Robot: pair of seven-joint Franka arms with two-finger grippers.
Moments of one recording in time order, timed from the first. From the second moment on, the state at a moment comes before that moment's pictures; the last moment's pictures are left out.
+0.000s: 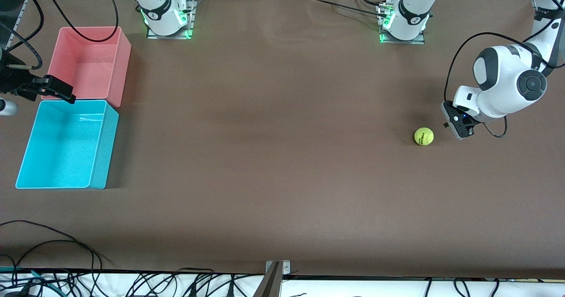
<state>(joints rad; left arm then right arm) 0.06 0.18 0.07 -2.26 0.00 2.35 1.34 -0.09 0.10 0.09 -1.52 -0.04 1.59 0.05</state>
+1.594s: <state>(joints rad) 0.04 0.39 0.08 -2.26 -0.01 2.61 1.58 -0.09 0.10 0.08 -1.52 -0.04 1.59 0.05</state>
